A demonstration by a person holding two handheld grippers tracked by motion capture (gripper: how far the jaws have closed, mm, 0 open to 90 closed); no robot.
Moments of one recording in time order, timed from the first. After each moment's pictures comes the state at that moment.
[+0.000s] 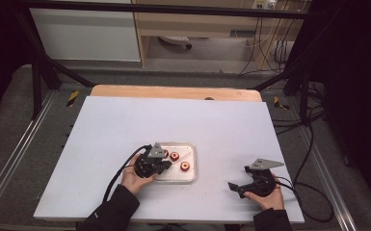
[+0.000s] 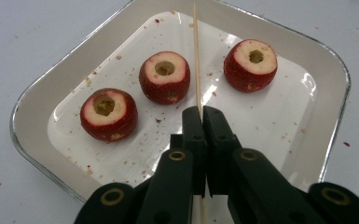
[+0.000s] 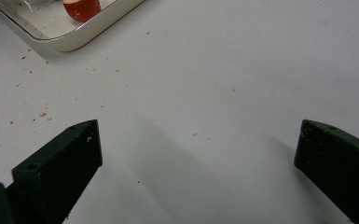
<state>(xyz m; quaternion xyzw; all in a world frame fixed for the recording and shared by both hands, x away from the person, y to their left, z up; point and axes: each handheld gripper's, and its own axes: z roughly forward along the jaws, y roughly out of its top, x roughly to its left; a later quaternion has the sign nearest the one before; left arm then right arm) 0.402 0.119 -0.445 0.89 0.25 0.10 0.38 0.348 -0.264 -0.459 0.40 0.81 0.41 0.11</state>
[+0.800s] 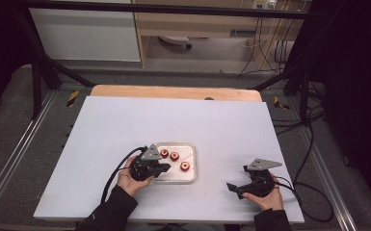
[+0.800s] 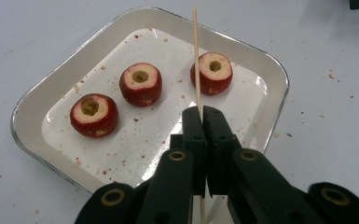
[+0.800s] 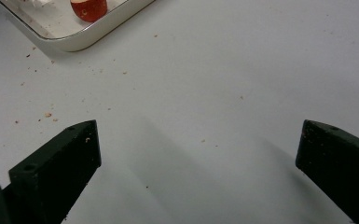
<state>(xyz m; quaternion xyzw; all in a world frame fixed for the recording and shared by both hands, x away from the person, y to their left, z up) 0.384 0.128 -0.426 0.88 0.24 0.08 0.40 0.347 -0.256 -0.455 0.38 0.82 0.40 0.12</state>
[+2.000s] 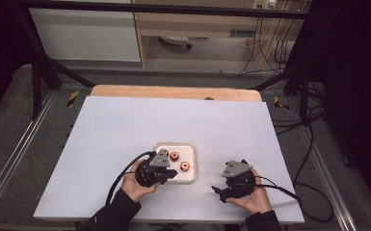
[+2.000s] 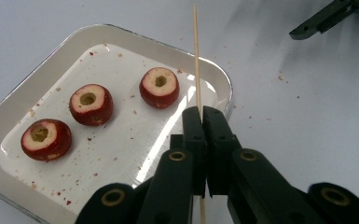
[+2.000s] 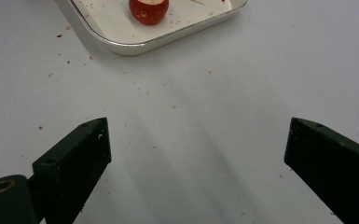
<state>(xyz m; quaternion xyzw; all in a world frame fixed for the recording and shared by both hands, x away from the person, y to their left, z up) 0.364 0.105 -0.410 0.90 0.20 0.08 0.38 0.338 -0.190 -0.430 0.24 0.89 0.32 0.22</state>
